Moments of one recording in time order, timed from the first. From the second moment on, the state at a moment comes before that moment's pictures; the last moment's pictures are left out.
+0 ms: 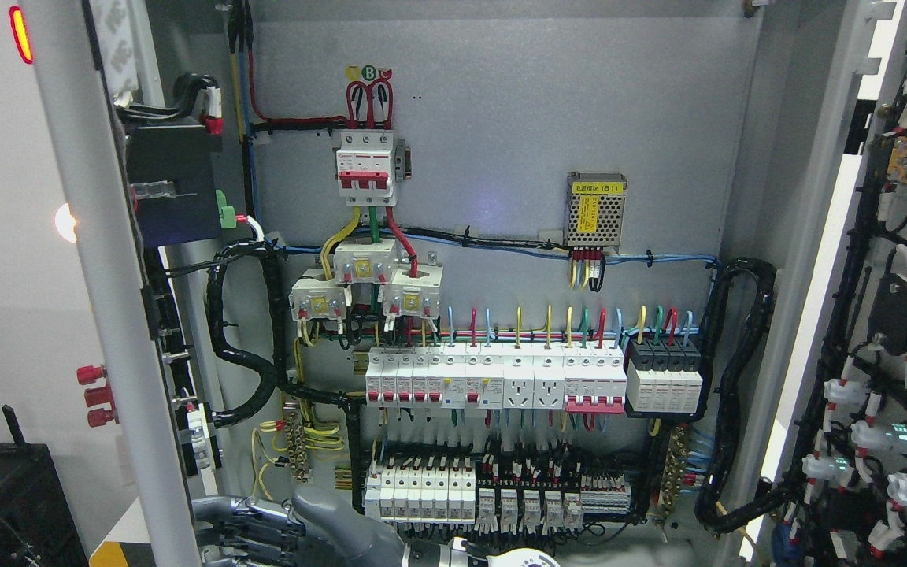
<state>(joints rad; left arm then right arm) -0.04 -0.05 -0.04 0.00 0.09 -0.03 -0.15 -0.66 0.16 0.50 -1.43 -0.49 0.27 0.84</state>
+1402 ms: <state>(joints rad) -0.04 -0.05 -0.04 0.00 0.09 -0.03 -0.15 -0.69 0.16 0.56 -1.43 -0.48 0.27 0.82</state>
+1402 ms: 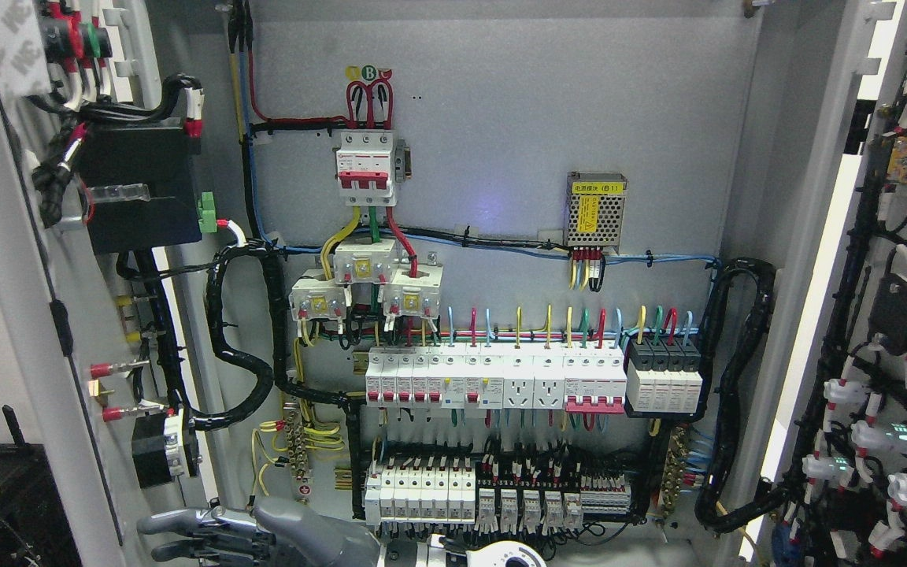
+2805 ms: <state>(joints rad) -0.04 -0.05 -0.04 0.00 0.09 -0.03 -0.15 -0.73 0.16 0.59 -1.43 -0.47 0.27 0.82</state>
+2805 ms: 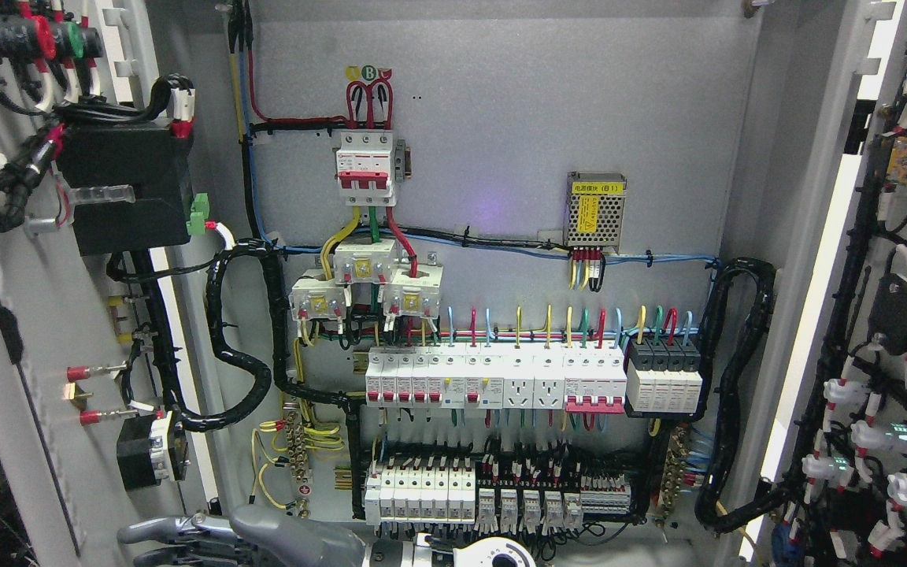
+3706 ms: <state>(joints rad) -0.04 -0.05 -0.04 0.00 0.09 -0.03 -0.15 -0.75 0.16 0.61 -1.43 -0.46 0.27 0.82</state>
